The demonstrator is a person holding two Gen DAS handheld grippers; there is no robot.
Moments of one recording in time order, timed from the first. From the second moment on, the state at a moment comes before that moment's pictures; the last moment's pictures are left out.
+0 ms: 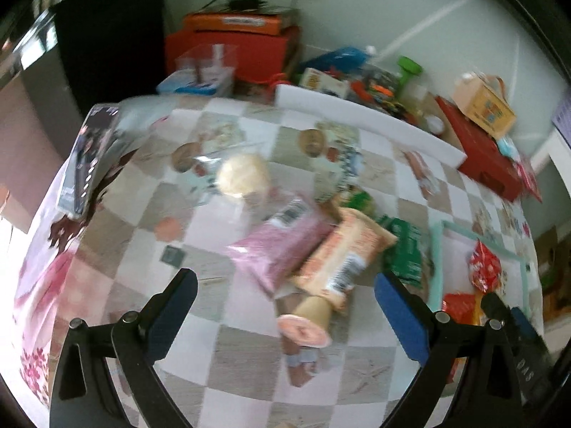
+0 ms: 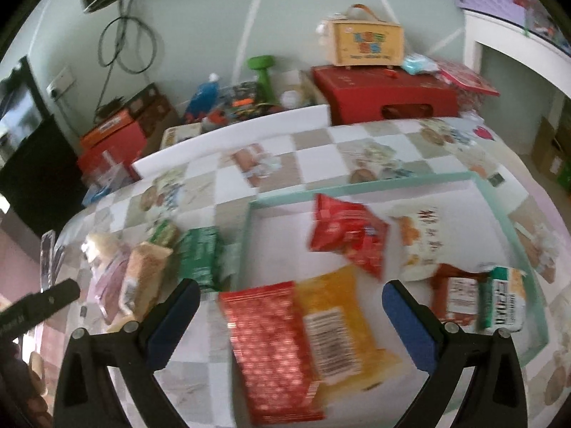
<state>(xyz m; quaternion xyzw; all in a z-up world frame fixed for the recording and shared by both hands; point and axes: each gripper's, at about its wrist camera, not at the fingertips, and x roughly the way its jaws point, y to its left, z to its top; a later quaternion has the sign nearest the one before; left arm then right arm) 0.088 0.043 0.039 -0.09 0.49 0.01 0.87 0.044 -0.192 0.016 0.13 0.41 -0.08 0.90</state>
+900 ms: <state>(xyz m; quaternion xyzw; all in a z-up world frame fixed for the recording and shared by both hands) 0.100 0.122 -0.022 -0.14 0.57 0.07 0.81 0.075 -0.053 -0.023 0.05 0.46 0.03 0.89</state>
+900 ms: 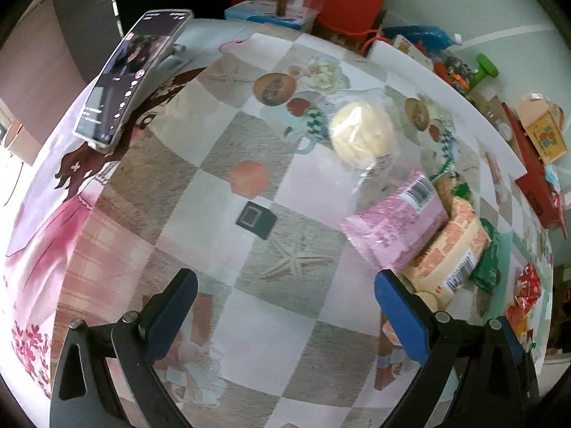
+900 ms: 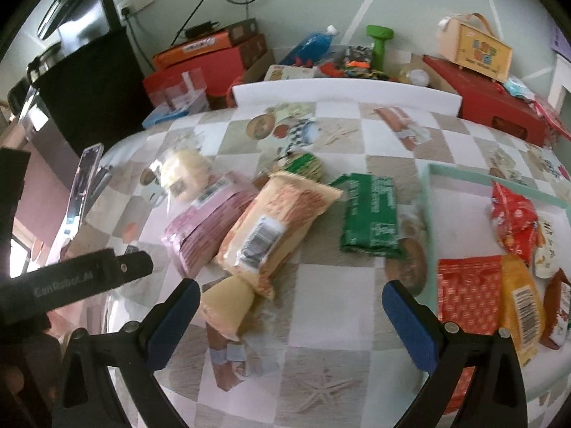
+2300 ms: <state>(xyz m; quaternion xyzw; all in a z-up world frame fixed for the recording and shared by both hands) 0.110 0.117 -0.014 -0.13 0.55 0.05 0.82 0.070 -0.050 -0.054 0.03 0.49 0.05 0.87</state>
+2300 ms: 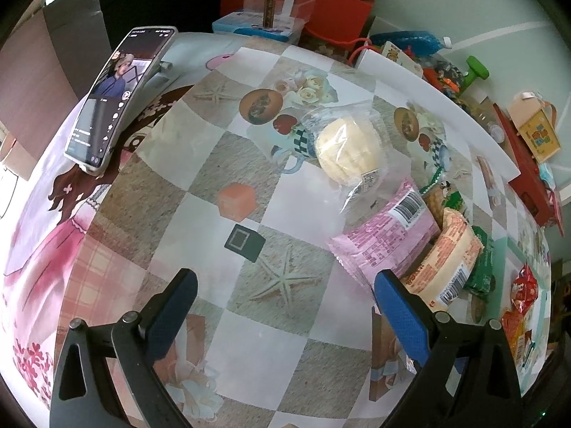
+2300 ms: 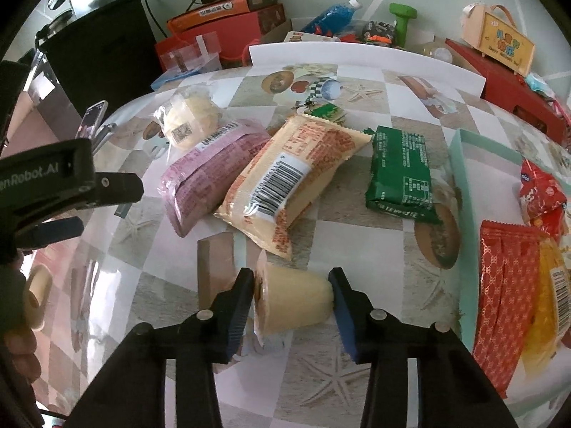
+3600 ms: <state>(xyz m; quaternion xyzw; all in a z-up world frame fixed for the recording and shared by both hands) 0.142 0.029 -0.033 0.04 0.50 -0.04 0.86 0.079 -0.075 -0.054 0.06 0.50 0.05 0.86</state>
